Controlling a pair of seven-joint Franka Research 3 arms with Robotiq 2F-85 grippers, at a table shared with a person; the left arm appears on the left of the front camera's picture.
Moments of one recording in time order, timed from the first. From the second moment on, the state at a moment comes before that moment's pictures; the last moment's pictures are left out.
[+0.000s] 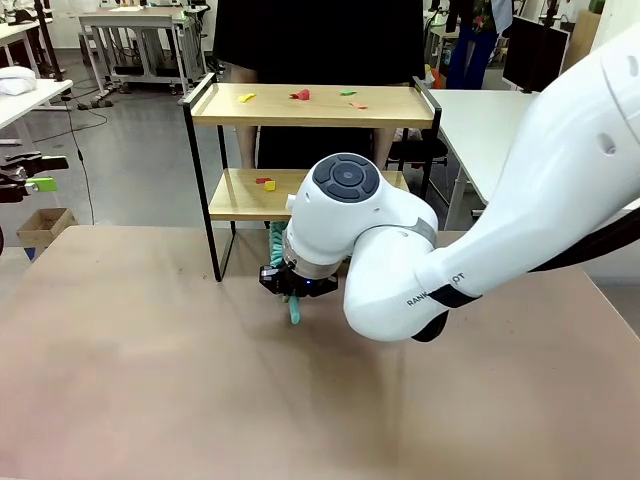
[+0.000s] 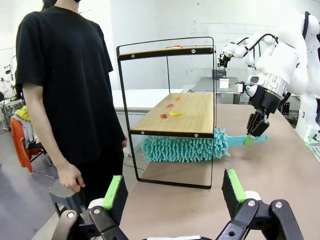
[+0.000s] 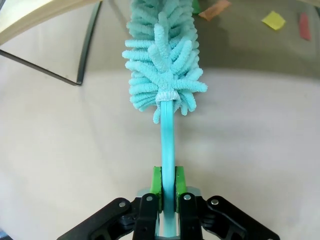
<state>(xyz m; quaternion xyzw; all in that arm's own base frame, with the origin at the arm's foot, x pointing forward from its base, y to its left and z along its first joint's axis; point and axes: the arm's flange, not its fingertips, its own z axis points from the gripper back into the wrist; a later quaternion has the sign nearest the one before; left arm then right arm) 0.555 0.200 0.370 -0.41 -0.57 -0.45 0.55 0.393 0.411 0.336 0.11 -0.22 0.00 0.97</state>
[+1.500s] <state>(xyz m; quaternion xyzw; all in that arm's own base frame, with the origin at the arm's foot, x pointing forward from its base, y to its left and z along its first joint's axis) 0.555 0.200 0.370 -0.41 -0.57 -0.45 0.55 0.354 0.305 0.363 -0.09 -0.25 -0.10 0.96</state>
